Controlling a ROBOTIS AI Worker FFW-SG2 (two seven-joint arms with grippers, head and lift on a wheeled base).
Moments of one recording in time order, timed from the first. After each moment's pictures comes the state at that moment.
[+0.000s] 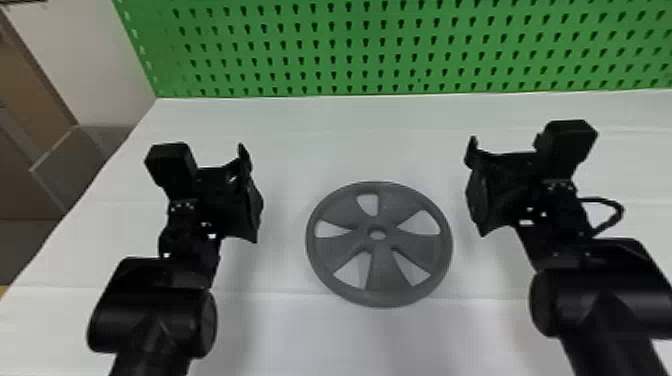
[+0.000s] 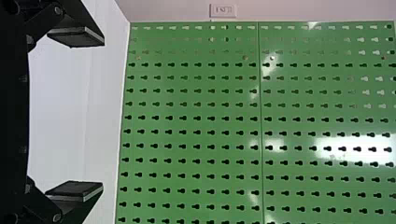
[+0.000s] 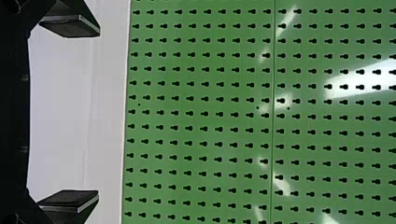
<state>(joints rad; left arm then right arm) 0.00 0.08 0.00 -1.66 0.08 0.04 0.15 -0.16 -0.02 0.02 -1.50 -0.02 0.06 0.01</state>
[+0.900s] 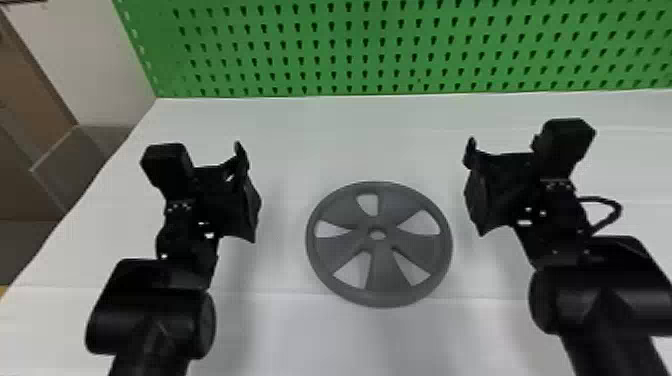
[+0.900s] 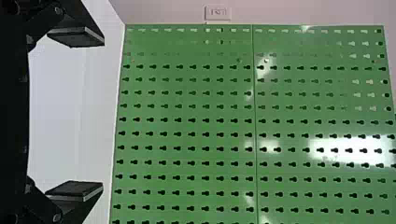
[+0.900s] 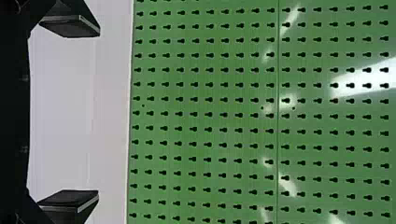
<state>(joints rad) 0.00 0.08 0.01 -1.66 0.08 0.02 0.15 -0.16 -0.02 0.02 -1.51 -0.03 0.10 0.01</state>
